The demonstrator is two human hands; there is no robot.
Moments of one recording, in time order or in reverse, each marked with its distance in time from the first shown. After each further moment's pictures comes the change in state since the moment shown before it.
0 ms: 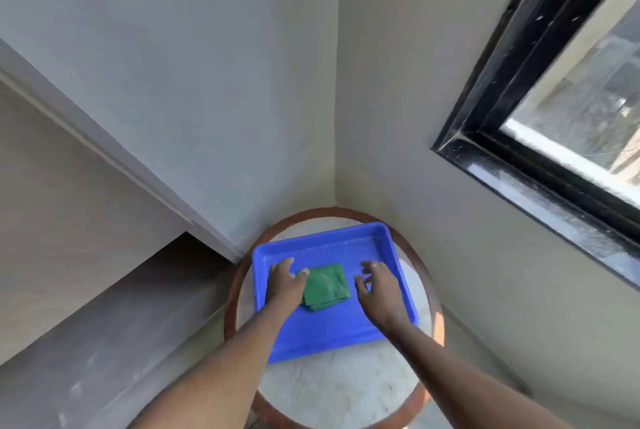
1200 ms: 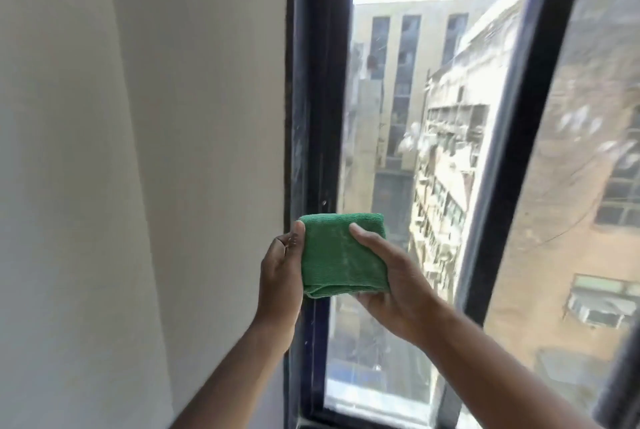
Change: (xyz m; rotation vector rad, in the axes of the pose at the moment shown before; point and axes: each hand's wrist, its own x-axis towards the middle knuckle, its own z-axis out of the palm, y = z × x) left_hand -0.286 0.568 -0.146 -0.824 -0.539 1.094; right_hand -0.130 -0.311 -0.545 1.206 0.333 -0.515
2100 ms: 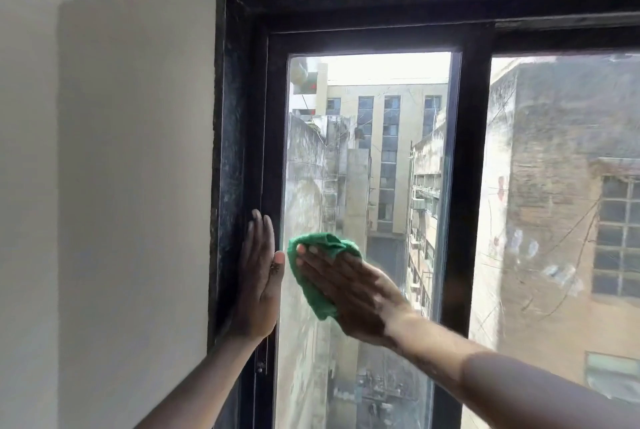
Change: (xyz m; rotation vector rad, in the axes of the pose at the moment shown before) left_hand 0.169 0.040 0.092 0.705 0.018 0.852; right_hand 0.143 -0.128 -0.097 -2.433 -0.065 -1.406
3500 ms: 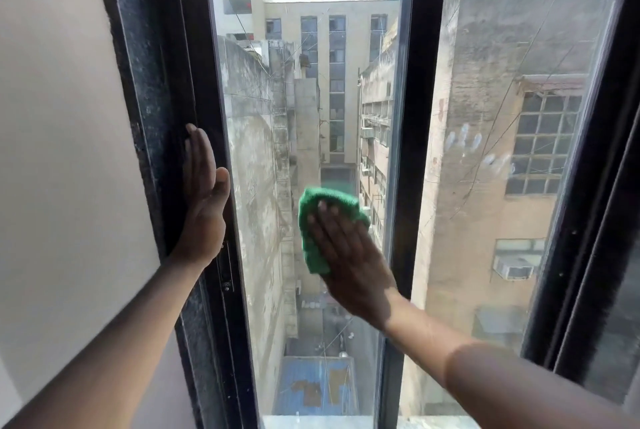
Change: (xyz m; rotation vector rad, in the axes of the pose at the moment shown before) left_hand 0.002 0.010 -0.020 -0.144 -0.157 -0.031; right_hand -0.083 -0.078 -0.016 0.069 0.021 0.573
